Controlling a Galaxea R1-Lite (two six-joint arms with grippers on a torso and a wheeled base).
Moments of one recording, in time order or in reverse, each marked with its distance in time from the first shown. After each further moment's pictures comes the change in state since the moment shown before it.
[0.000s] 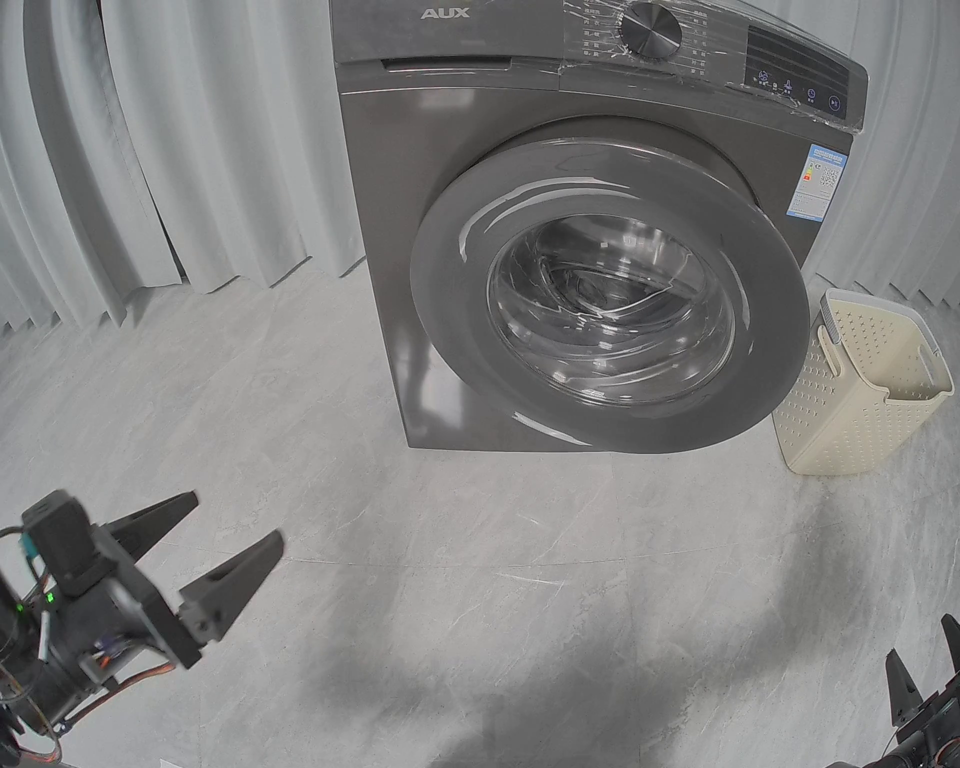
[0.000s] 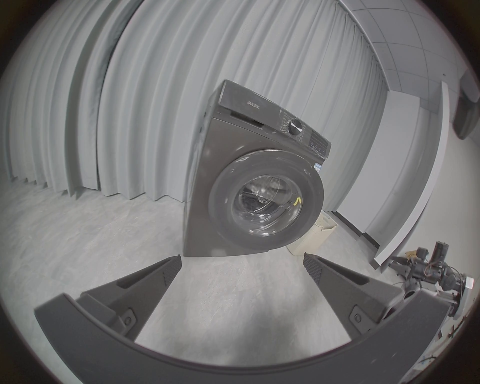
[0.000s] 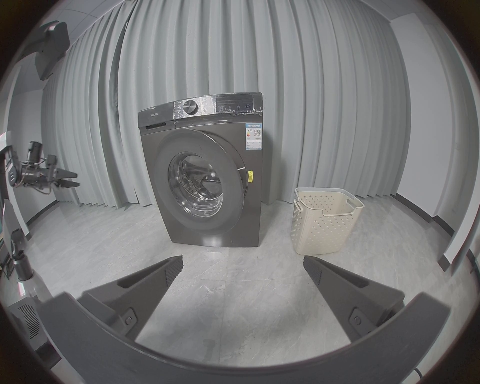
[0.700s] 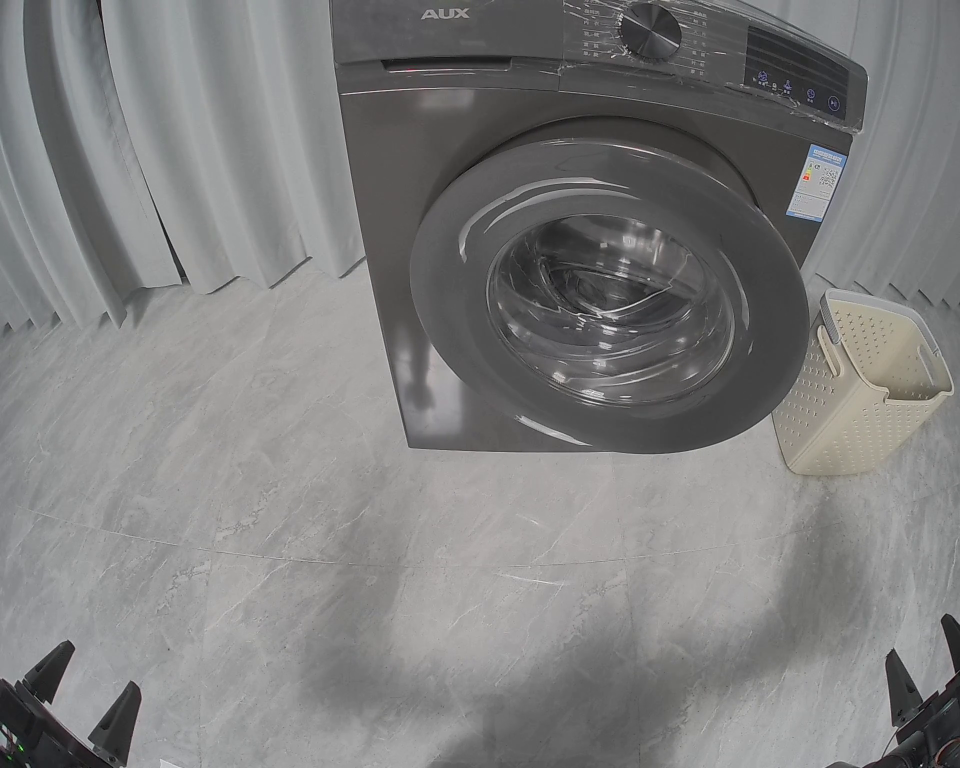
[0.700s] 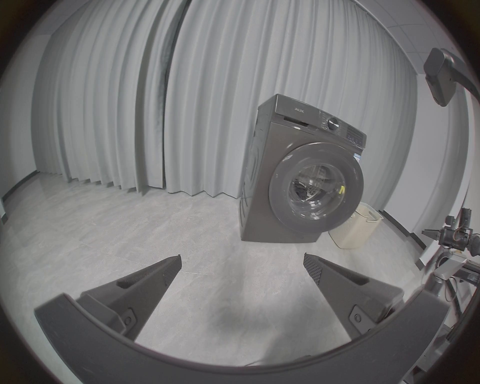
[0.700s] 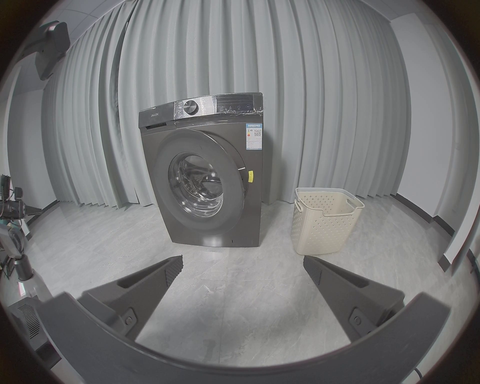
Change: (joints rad) left arm 0.430 -0.898 0.213 0.703 -0.095 0.051; right arm 0.000 0.000 0.000 0.000 0.001 0.000
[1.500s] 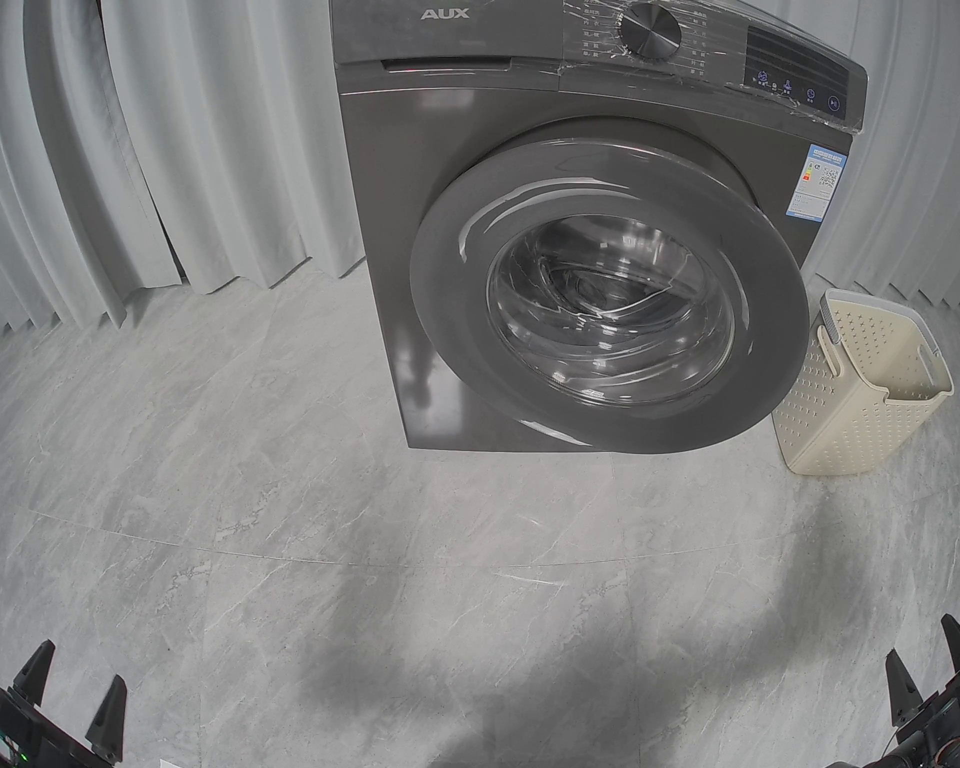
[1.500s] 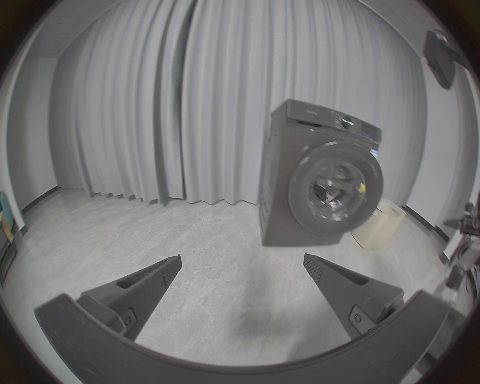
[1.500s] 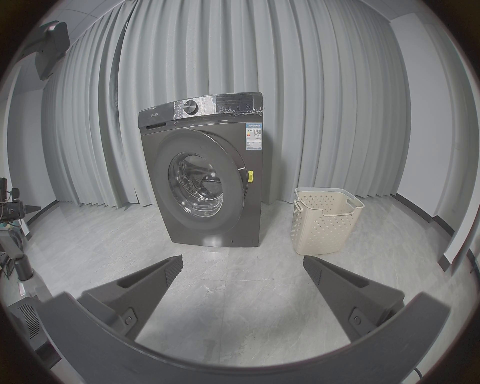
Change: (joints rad) left arm 0.152 -0.077 0.004 0.031 -0.003 0.077; right arm 0.000 0.000 0.000 0.000 0.000 0.000
